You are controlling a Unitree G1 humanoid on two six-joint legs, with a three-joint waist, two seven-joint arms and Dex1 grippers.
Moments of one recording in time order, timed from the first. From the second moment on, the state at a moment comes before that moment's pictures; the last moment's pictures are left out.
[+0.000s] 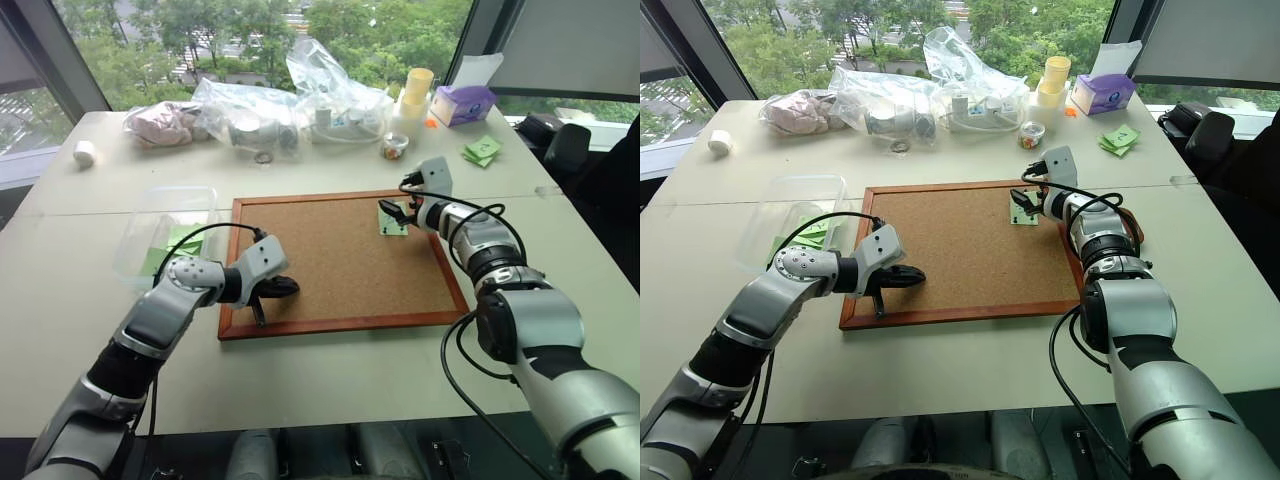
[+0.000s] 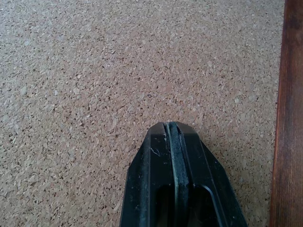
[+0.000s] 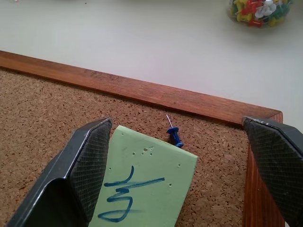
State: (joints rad) left arm -0.44 0.62 -0.30 -0.17 -0.16 0.66 -0.94; right arm -1.11 -0.36 -0.12 1.27 0.02 0.12 0.52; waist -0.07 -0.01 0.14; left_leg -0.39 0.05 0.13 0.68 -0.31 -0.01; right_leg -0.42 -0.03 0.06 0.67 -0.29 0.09
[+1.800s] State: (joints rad) left arm -0.43 0.58 -0.30 -0.17 -0.16 0.64 -0.91; right arm -0.82 -0.56 -0.21 0.74 0.09 0.25 0.55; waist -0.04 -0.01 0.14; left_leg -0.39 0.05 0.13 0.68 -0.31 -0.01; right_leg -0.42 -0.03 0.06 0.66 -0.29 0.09
